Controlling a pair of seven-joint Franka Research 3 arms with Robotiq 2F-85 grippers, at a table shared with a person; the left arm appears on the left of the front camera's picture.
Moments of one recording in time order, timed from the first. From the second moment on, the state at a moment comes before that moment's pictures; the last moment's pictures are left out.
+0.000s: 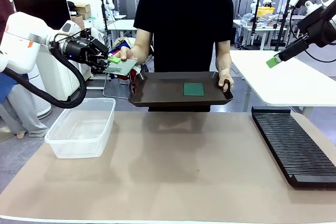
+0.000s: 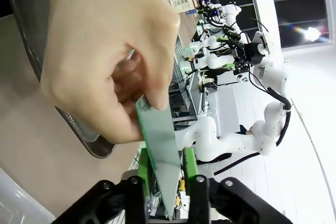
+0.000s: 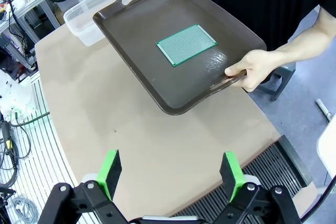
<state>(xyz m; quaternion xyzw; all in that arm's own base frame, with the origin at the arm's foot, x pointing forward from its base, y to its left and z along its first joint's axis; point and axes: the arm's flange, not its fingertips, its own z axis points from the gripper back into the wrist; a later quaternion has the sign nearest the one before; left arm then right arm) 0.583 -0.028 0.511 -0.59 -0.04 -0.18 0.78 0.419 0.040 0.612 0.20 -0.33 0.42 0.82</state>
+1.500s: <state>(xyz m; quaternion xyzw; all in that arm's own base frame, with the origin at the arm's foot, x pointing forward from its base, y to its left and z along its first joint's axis) 0.578 -0.030 0.512 -0.59 -0.03 -0.18 0.78 0.419 0.039 0.612 0.20 -0.33 0.42 0.82</state>
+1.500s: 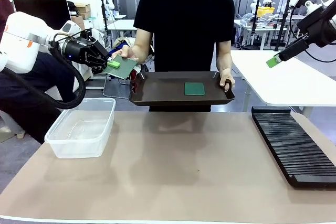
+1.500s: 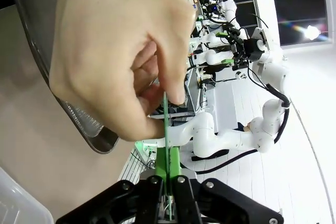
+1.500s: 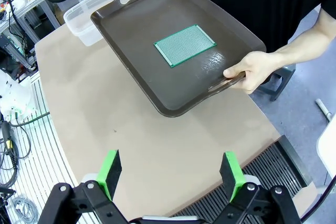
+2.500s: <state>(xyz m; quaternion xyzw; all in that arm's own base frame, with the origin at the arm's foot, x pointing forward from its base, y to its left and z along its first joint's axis) 0.552 -0.003 0.535 -0.52 -0.06 -0.17 0.84 0.419 0.040 0.612 0.20 -0.33 0.42 0.82</state>
